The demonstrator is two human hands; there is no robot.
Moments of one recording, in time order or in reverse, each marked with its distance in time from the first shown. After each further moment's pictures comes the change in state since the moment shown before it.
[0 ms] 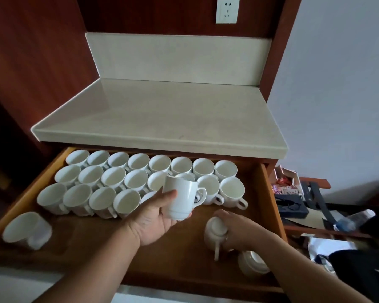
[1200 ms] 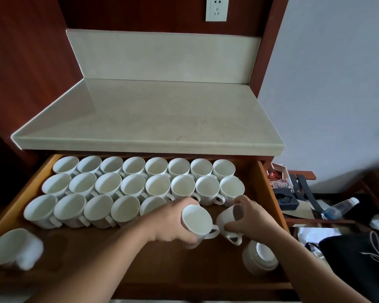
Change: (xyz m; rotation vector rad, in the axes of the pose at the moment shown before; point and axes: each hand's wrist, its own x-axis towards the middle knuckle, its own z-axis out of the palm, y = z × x) left_hand 0.015 0.015 -0.009 1.446 -0.112 0.007; right_hand -0.015 -0.006 -0.016 0.266 0.281 0.316
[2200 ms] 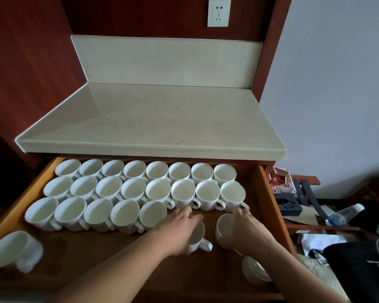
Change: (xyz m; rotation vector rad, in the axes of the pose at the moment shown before) left_hand 0.030 -0.012 0.040 0.715 -0.002 0.083; right_hand -0.002 -0.012 0.021 -0.217 -0.013 -0.013
